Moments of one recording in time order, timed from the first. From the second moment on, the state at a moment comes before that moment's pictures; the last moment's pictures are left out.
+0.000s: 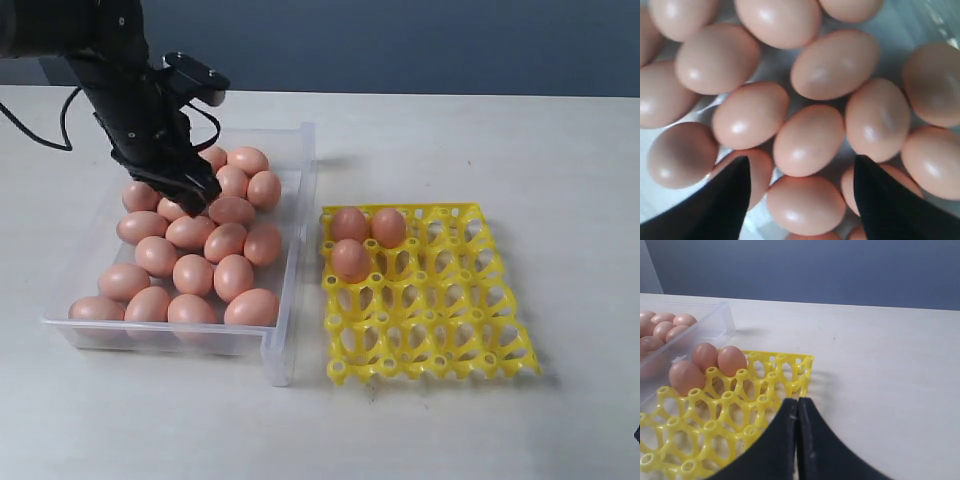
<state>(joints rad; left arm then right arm) -0.21 1.93 -1.42 -0.07 0.94 0.39 0.25 0.00 0.00 0.04 0.32 0.03</state>
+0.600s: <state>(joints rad) -0.37 1.74 -1.15 -0.32 1.00 0.86 0.25 0.00 0.00 0.04 0.32 0.03</state>
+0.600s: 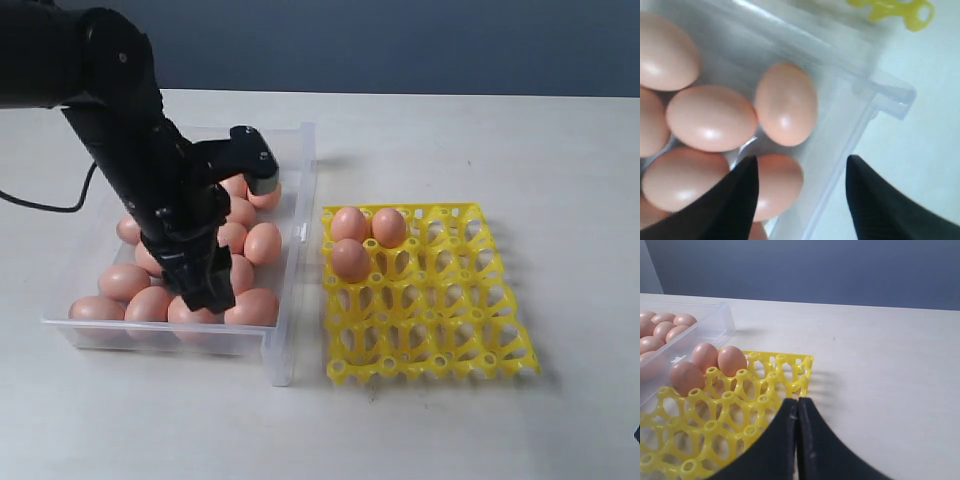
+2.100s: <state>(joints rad) -0.46 1.84 -1.11 -0.24 0.74 1.07 0.25 0.00 0.00 0.04 0.32 0.03</state>
